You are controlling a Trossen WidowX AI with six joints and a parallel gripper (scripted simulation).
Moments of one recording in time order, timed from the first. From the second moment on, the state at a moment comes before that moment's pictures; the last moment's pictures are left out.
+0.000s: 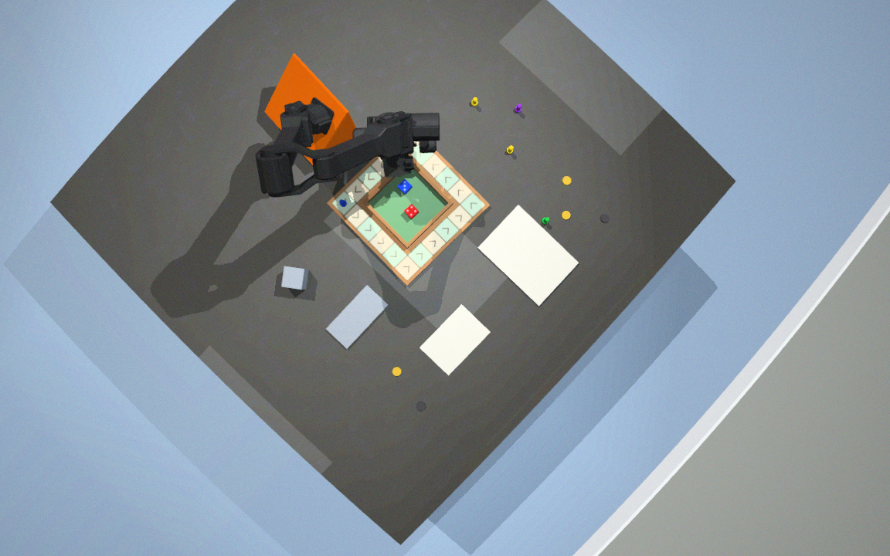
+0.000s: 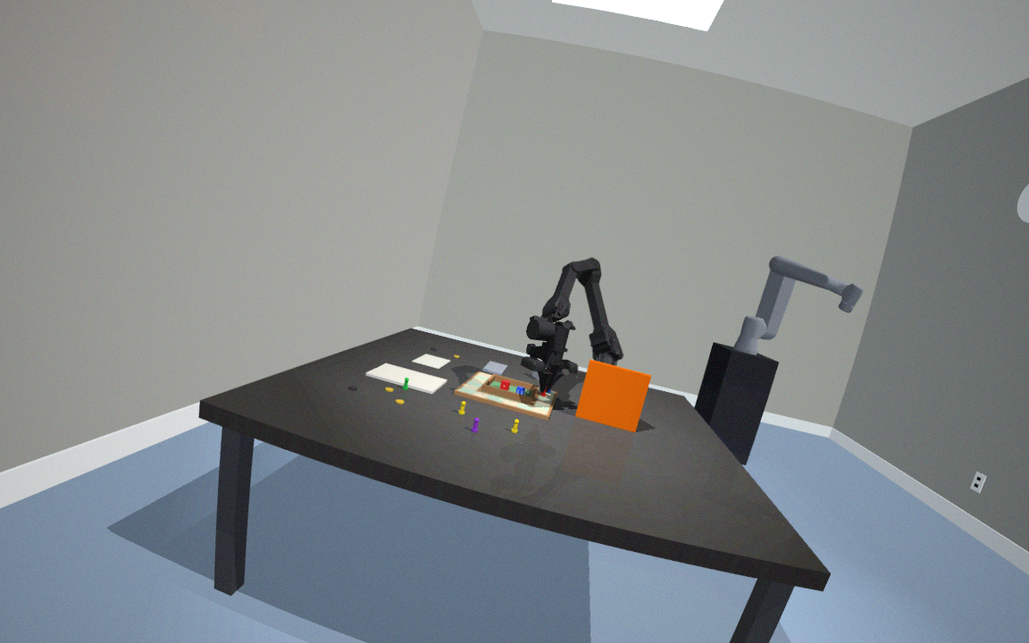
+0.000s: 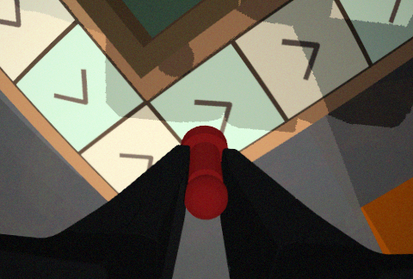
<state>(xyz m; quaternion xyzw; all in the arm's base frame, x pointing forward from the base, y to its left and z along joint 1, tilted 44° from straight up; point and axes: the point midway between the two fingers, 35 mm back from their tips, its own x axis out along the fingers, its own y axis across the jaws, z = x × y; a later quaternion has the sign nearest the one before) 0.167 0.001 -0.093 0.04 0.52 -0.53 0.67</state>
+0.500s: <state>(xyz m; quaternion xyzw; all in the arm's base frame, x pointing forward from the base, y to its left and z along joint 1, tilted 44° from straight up) 0.162 -0.017 -0.110 0.04 0.52 -0.53 0.66</state>
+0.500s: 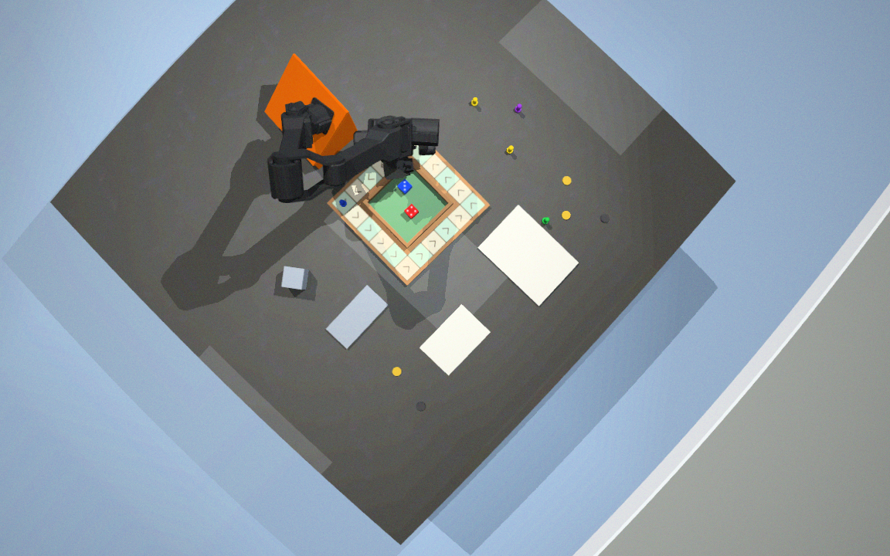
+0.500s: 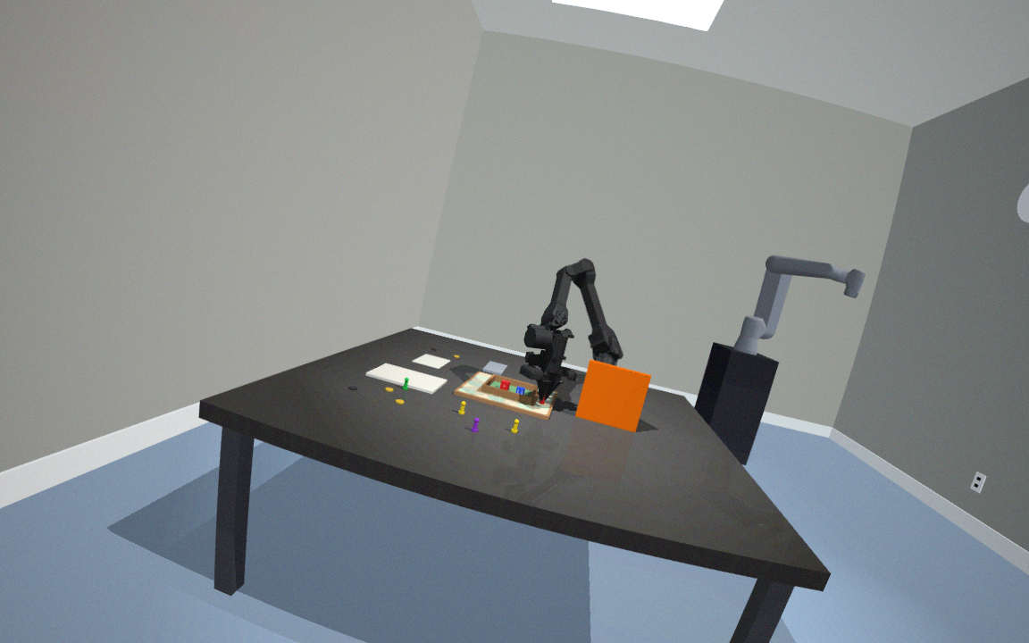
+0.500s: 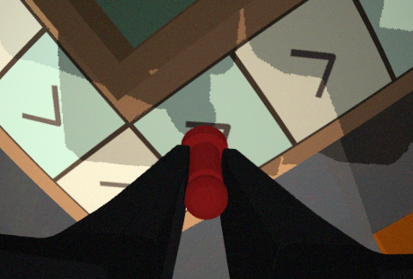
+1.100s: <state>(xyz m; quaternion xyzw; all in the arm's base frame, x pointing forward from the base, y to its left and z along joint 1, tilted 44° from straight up) 0.161 -0.022 -0.116 0.04 0.52 -0.53 0.66</state>
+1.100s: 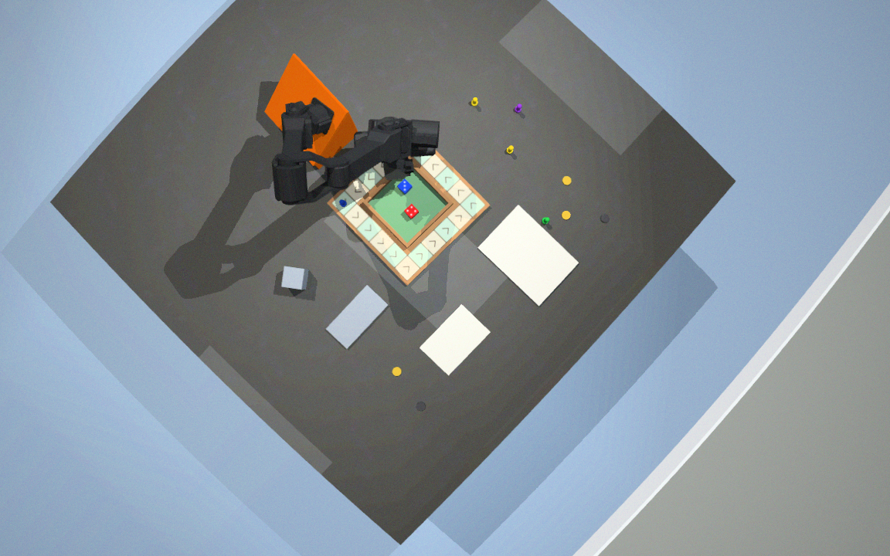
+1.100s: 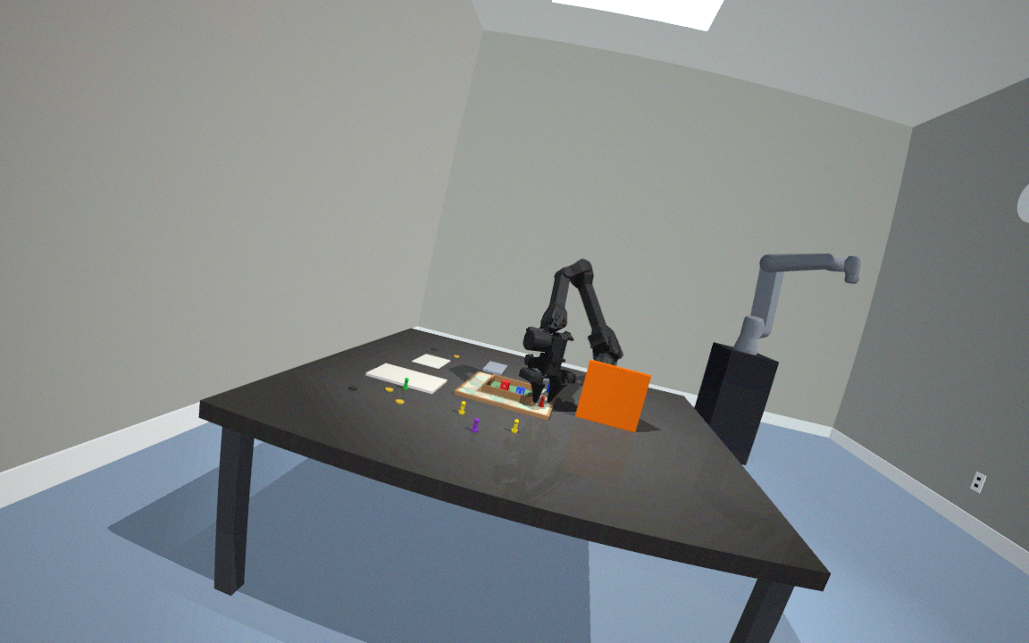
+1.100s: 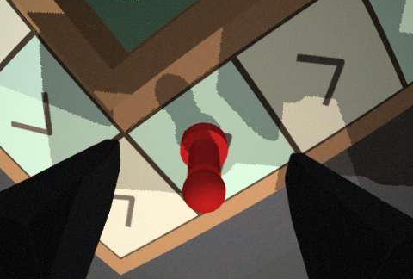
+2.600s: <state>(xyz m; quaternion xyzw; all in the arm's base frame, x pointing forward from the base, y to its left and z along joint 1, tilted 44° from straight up) 0.142 -0.127 0.041 0.00 0.55 -0.51 0.66</state>
